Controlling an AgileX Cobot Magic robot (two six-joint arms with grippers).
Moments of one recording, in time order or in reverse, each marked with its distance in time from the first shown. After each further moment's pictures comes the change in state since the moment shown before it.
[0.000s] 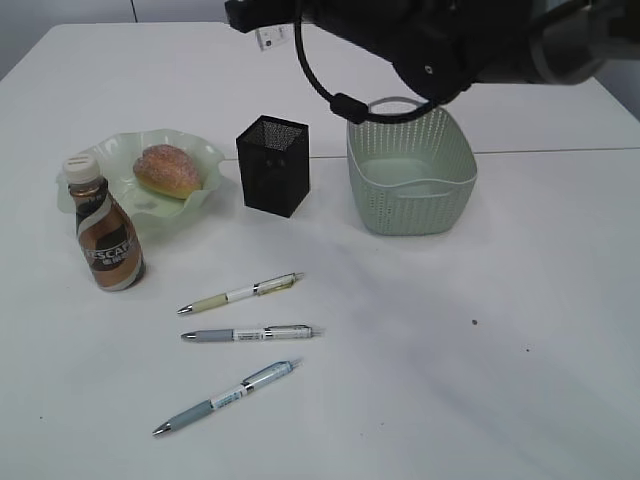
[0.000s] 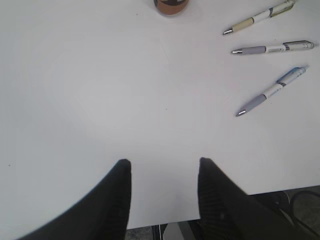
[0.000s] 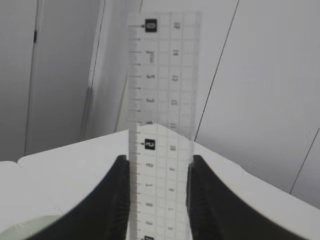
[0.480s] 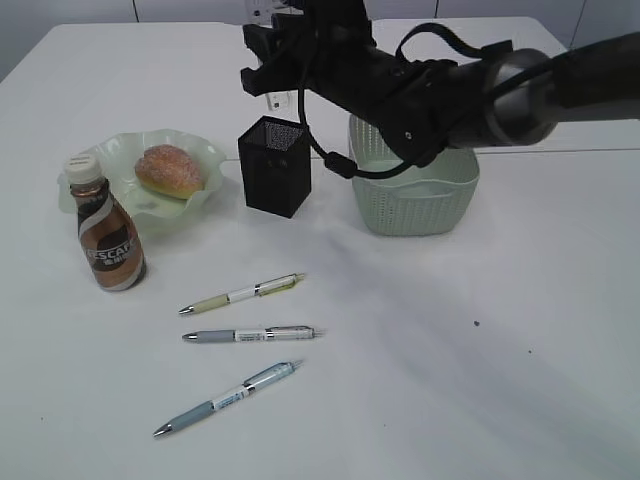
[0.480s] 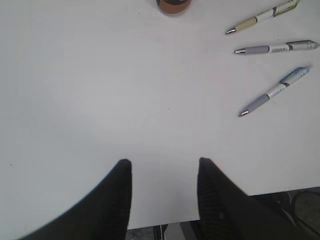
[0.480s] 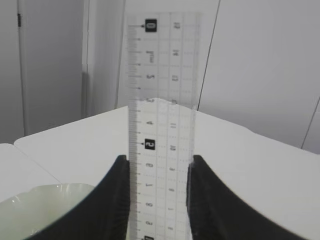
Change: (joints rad) left arm 0.000 0.000 0.000 0.002 0.000 0.000; right arm -0.026 0.123 0.051 0.142 -0.116 -0.036
